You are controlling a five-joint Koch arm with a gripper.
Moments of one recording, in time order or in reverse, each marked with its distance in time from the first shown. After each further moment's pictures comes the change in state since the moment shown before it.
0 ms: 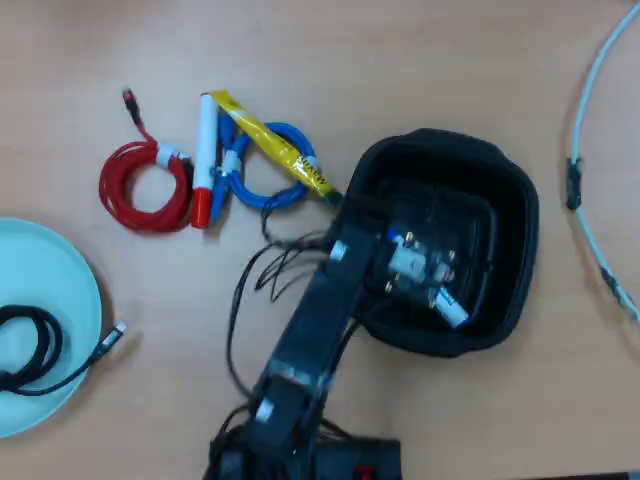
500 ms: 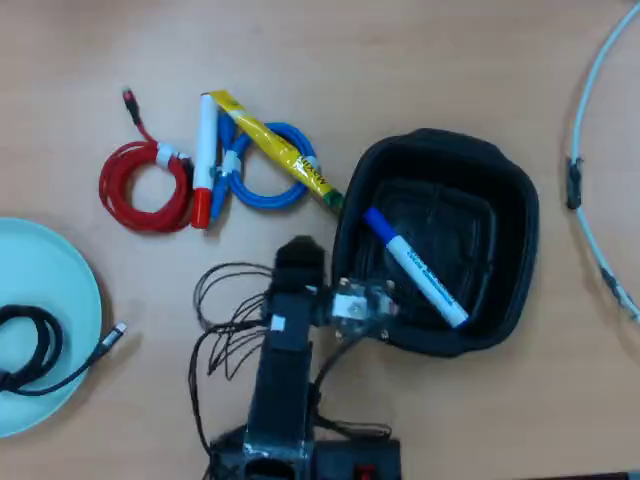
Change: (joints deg) arm -19.6 21.5 27.1 -5.9 2.8
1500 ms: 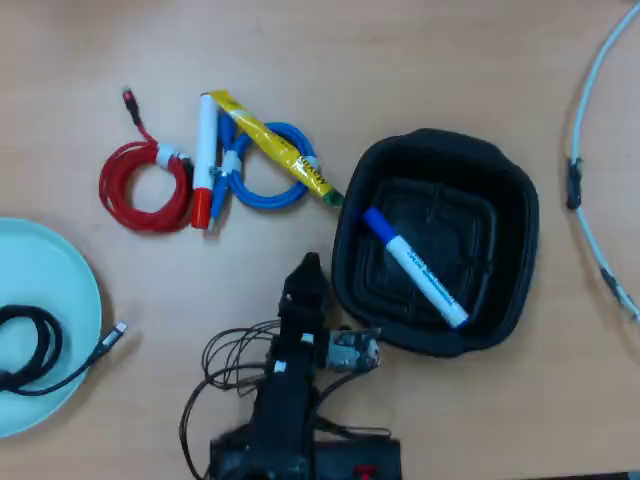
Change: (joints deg) arm 6.2 6.4 57.7 -62.8 4.0
